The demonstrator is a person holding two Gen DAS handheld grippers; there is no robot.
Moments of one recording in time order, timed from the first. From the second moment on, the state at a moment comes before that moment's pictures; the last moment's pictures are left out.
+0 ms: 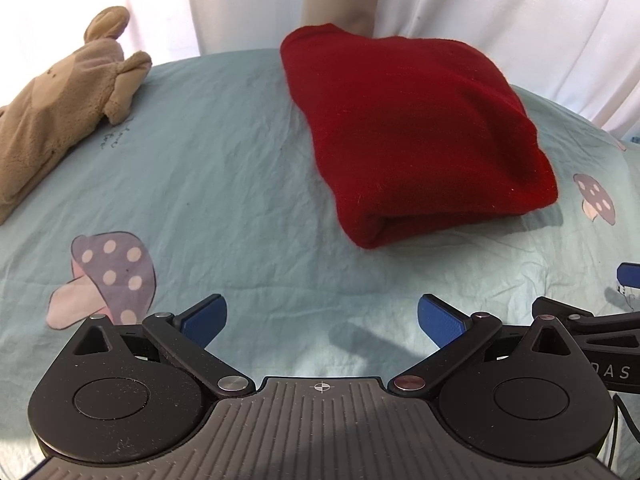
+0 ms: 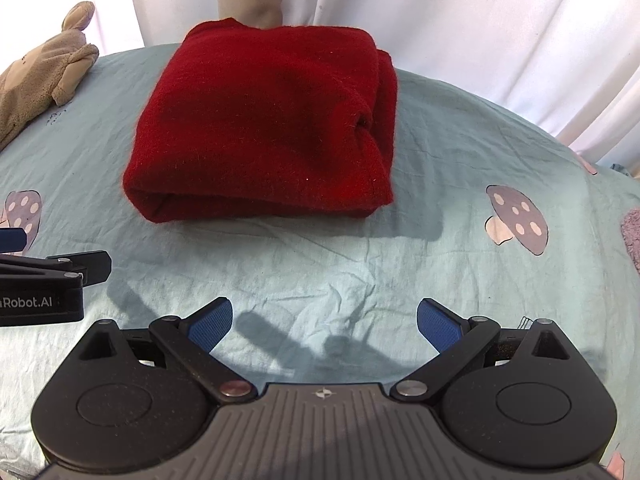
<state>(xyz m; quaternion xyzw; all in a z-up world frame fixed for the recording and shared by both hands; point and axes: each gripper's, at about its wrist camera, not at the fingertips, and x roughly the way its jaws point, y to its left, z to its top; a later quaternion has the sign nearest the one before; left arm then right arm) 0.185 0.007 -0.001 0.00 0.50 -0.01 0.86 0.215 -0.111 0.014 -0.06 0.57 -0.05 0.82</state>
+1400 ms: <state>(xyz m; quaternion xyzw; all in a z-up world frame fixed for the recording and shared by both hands) 0.165 0.005 0.011 0.00 0.49 -0.01 0.87 0.195 -0.108 0.035 -0.06 0.55 -0.06 0.83</state>
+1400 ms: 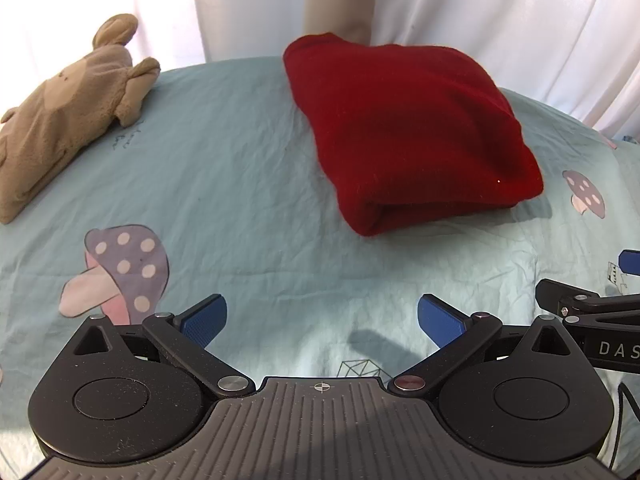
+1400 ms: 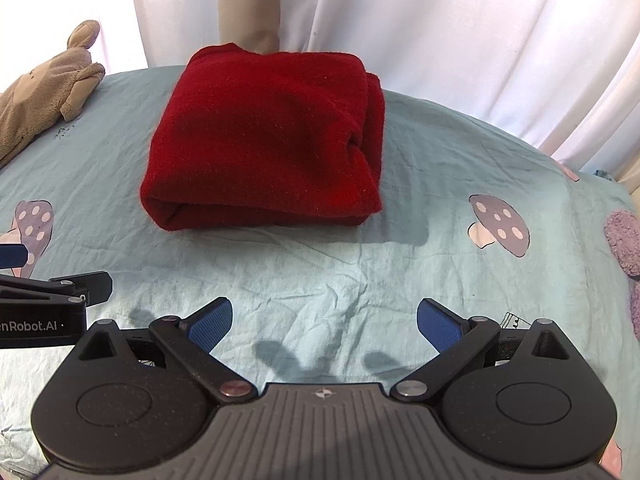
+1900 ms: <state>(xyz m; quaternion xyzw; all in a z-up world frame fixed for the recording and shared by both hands) 0.165 0.005 0.012 -0.01 0.49 -0.01 0.87 0.197 -0.110 0.035 -0.05 0.54 -0.05 0.84</state>
